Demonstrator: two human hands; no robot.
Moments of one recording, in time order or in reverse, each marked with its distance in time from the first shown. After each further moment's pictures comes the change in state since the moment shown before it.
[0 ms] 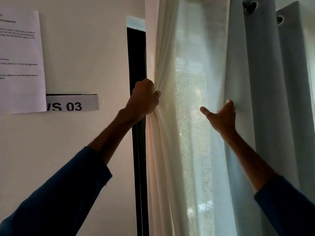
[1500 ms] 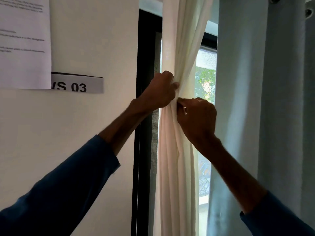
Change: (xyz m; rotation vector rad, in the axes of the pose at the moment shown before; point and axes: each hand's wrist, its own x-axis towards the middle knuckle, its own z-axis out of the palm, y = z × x) left_hand -0.006 0.015 0.021 0.034 -0.052 0.121; right_hand -0.089 -0.064 0.023 -0.364 0.169 -0.769
